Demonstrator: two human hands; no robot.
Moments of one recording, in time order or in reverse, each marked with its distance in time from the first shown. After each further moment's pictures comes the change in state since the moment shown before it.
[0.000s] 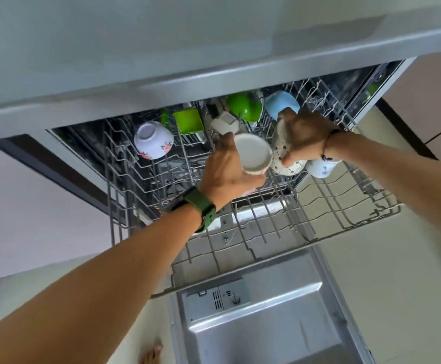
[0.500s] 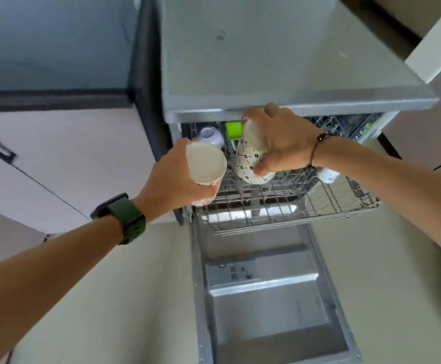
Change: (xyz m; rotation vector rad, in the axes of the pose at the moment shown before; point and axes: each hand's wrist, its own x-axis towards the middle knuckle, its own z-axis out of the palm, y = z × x) left_hand -0.195 -0.002 -0.222 -0.050 0.103 -0.165; right_hand -0.181 -0.205 -0.104 -0.053 0.126 -0.370
